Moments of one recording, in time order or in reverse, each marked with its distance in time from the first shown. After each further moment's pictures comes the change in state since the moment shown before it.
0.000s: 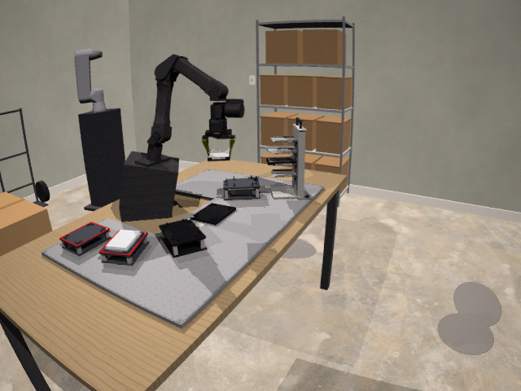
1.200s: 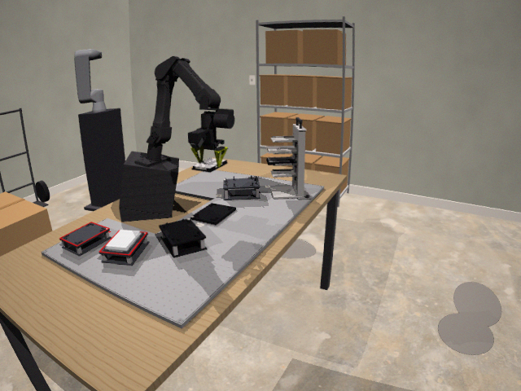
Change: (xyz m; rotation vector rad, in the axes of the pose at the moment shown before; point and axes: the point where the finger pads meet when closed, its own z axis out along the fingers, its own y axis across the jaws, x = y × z) arm -0.031 -0.037 0.030 0.019 0.005 0.501
